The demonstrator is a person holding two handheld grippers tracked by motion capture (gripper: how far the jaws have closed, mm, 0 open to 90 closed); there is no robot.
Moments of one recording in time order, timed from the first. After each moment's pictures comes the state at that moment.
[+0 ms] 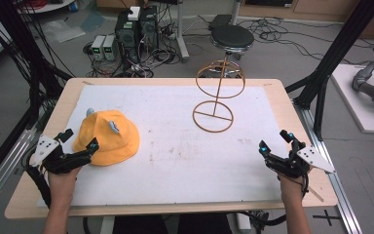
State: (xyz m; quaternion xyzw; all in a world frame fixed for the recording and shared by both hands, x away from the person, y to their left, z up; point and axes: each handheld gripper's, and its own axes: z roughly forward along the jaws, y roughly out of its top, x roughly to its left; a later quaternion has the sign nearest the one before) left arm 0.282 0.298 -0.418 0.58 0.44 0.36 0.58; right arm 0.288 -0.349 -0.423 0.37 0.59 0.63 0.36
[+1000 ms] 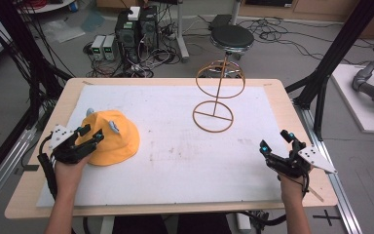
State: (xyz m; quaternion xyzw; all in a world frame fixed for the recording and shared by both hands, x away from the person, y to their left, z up) left arm 0.314 0.287 -0.419 0.64 0.45 0.33 0.52; right arm 0.288 -0.350 -0.423 0.37 0.58 0.63 0.36
